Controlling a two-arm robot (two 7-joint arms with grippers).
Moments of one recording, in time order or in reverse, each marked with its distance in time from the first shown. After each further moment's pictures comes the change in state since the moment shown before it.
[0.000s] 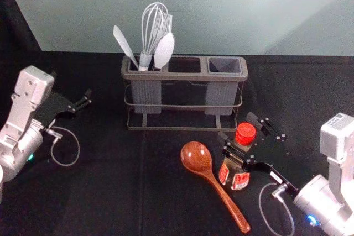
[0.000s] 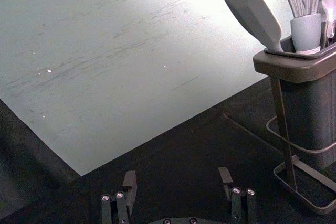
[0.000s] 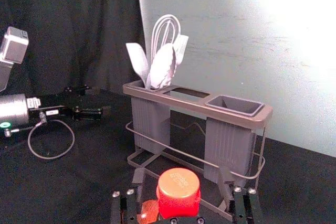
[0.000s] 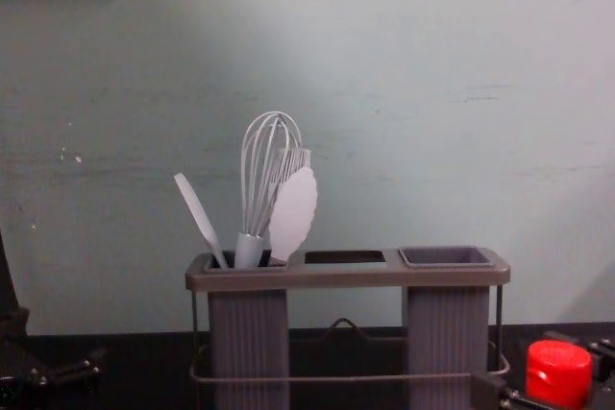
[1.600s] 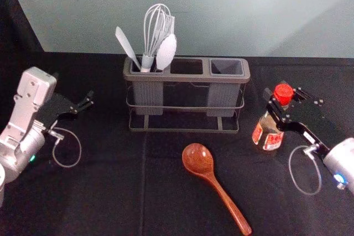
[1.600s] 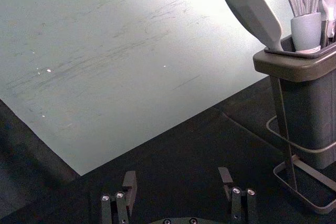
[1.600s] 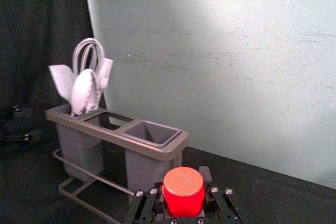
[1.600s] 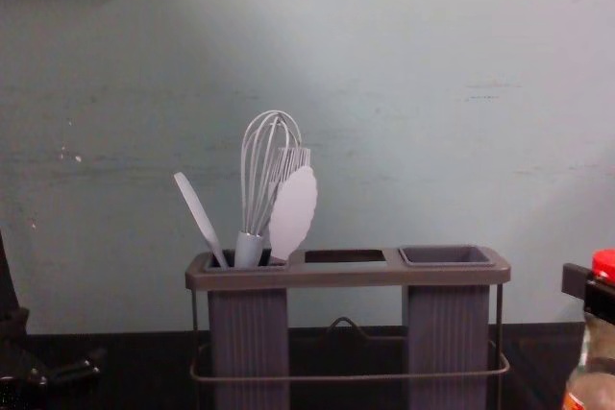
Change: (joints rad) left arm 0.000 0.000 0.000 0.000 0.000 0.000 0.000; right arm 0.098 -0.085 0.173 0.082 -0.009 0.077 0.059
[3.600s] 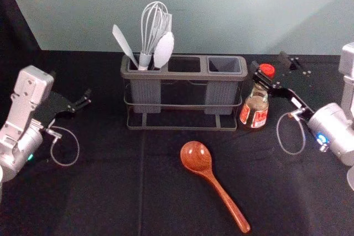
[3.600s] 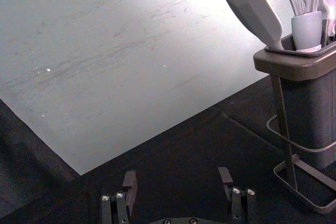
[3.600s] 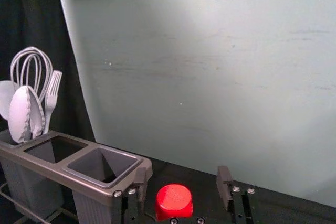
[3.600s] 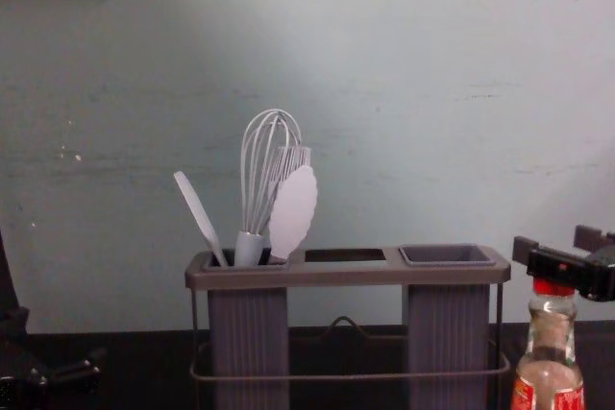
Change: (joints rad) left arm 0.000 0.000 0.000 0.000 0.000 0.000 0.000; right arm 0.237 -0.102 -0.013 0.269 -0.003 -0.019 0.054
